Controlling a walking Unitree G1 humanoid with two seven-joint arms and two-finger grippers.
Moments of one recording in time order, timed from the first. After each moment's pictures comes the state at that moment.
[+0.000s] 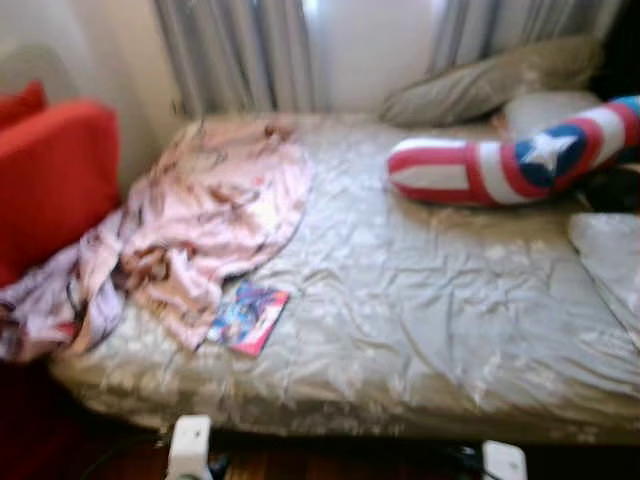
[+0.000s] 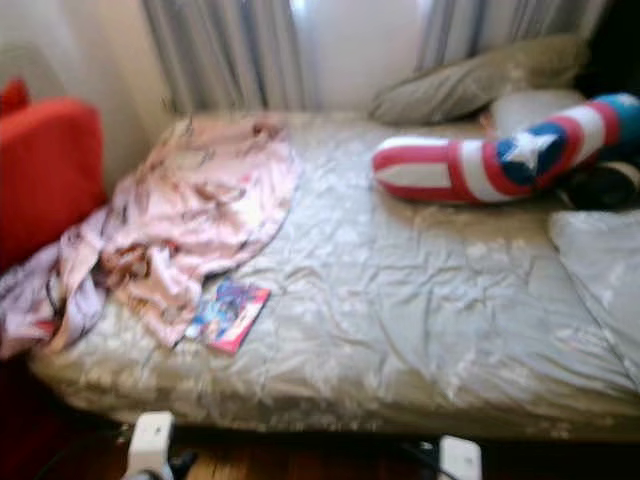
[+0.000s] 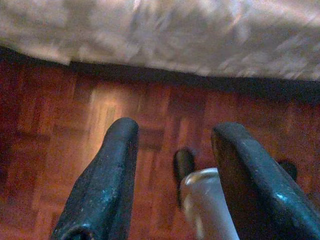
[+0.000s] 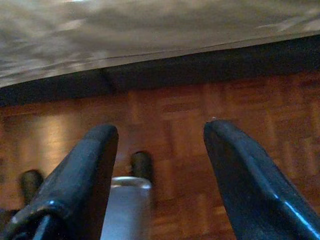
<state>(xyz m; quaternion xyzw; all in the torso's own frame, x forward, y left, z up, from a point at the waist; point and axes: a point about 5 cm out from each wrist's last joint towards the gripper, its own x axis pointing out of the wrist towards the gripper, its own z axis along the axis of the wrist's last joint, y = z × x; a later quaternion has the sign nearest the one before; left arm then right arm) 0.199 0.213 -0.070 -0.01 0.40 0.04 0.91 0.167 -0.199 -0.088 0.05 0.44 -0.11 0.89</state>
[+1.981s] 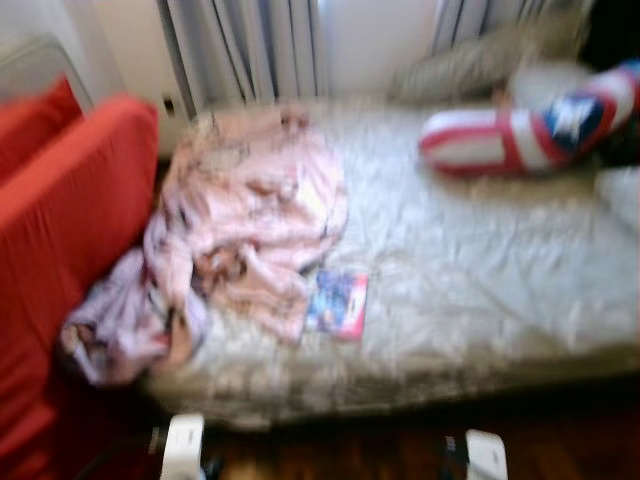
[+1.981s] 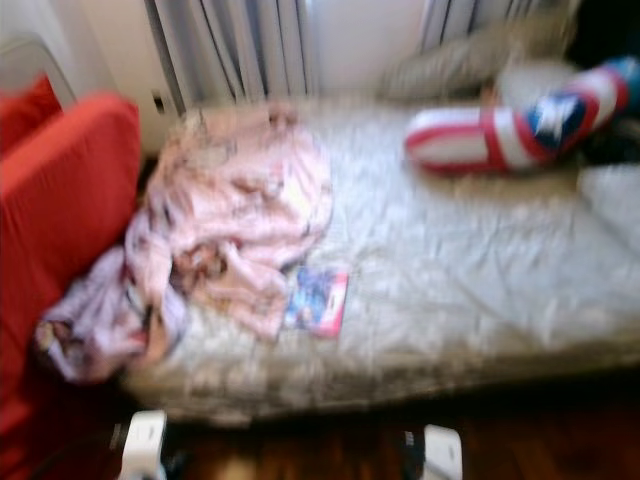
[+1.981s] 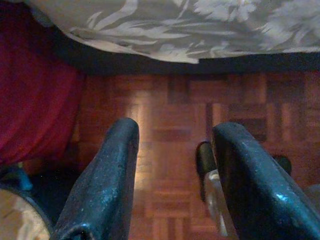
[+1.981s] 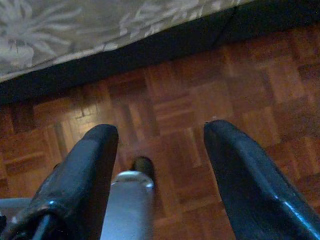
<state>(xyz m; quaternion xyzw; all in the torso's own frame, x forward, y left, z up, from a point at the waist) 0.202 0.213 -0.068 -0.01 0.40 0.04 0.92 0.172 -0.195 -0.086 0.05 0.43 -0.10 0.89</state>
